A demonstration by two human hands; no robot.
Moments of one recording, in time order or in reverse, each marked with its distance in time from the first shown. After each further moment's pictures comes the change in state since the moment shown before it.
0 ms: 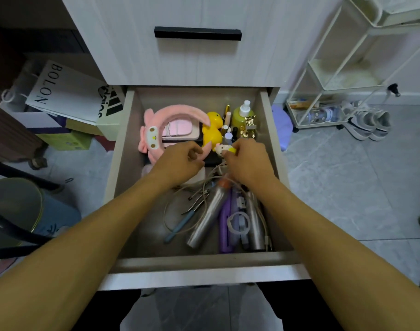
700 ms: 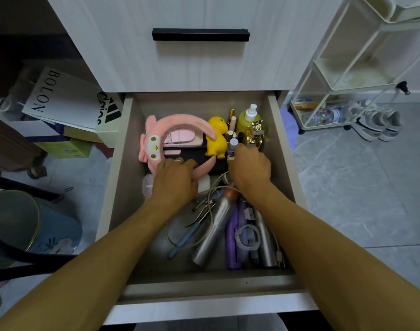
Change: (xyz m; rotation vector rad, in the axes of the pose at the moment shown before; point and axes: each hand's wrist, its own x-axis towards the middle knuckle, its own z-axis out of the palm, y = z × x) left_hand 0.017 -0.036 0.023 0.481 0.083 0.096; right_hand 0.040 0.008 0.032 -0.444 0.068 -0.076
